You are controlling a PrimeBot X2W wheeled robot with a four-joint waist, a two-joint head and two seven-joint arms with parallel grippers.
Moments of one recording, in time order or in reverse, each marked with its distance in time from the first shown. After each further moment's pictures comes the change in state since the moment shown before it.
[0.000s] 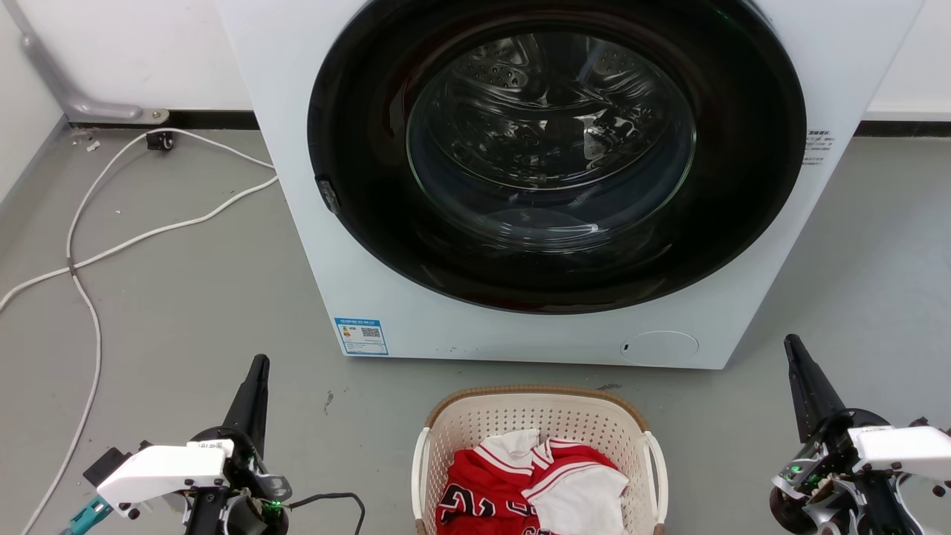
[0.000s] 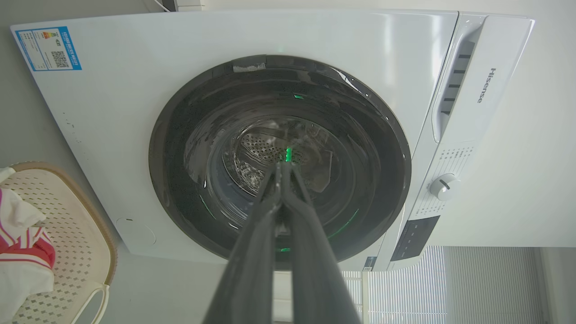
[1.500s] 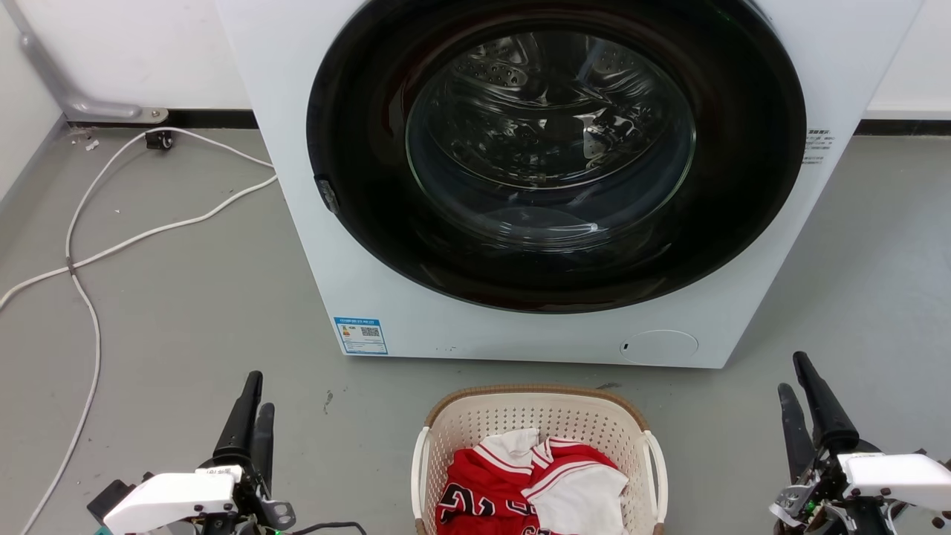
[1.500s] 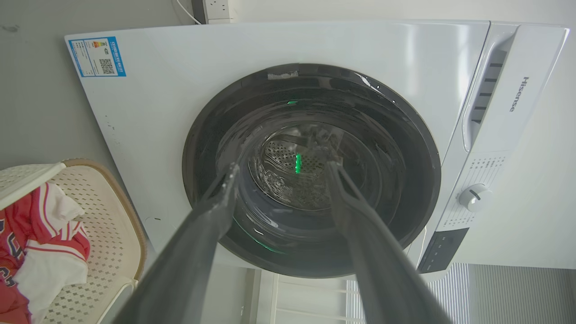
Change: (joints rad) left arm 0.047 -0.010 -0.009 0.019 0.027 0.005 -0.049; right arm 0.047 0.003 0.012 0.024 -0.038 0.000 -0.055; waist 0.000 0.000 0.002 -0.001
